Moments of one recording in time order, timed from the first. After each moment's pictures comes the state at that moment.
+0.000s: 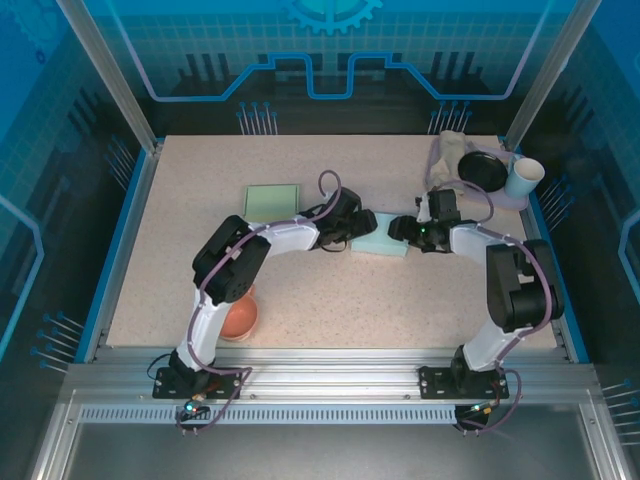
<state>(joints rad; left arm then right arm) -0.65 2.21 1.55 -0.11 0.03 -0.89 0.11 1.73 0.93 -0.15 -0.35 0.45</state>
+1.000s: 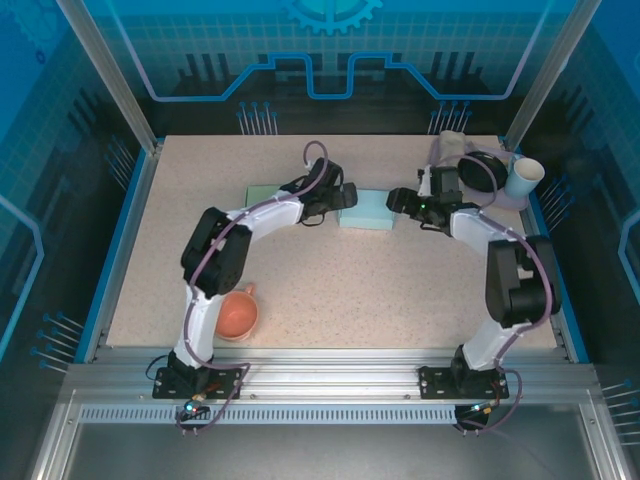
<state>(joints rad) -0.54 2.10 1.58 -0.27 -0.13 -0.64 0.11 1.67 1.03 -0.12 -0.27 0.40</state>
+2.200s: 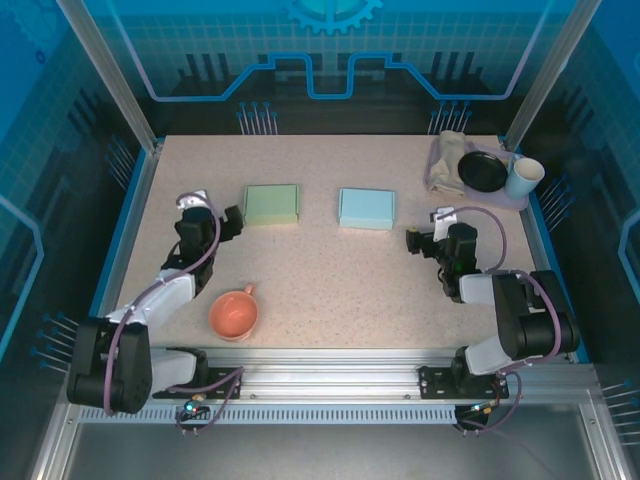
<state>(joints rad) -0.06 1.24 0.51 0.25 -0.26 -0.28 0.06 1.49 0.41 0.66 -0.01 -0.06</state>
